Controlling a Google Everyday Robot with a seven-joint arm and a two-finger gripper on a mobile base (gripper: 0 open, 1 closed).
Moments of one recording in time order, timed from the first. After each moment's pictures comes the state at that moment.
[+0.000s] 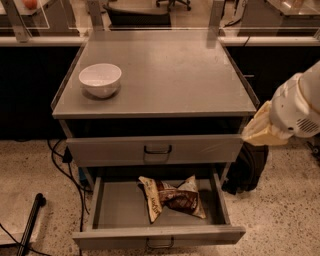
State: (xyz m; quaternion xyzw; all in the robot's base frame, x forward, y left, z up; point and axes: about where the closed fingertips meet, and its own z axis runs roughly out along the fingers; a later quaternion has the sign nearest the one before) arm 0.440 -0.206 0.893 -0.59 0.78 0.02 0.21
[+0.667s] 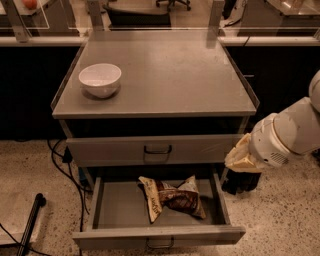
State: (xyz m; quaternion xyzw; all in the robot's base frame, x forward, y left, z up) arm 0.430 -0.186 0.814 -0.57 0.79 0.08 0.22
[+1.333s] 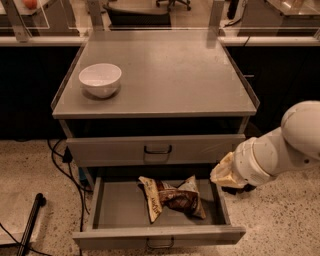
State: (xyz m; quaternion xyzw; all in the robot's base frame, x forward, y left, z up) arm 0.435 -0.168 0.743 -0.58 0.77 0.10 0.23
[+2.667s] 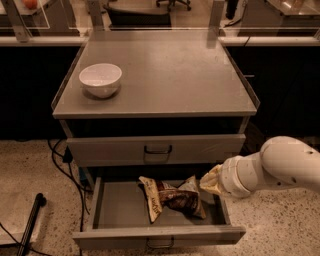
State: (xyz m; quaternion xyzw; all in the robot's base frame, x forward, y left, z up) arm 0.460 -0.151 0.663 -0.58 0.76 0.10 0.28
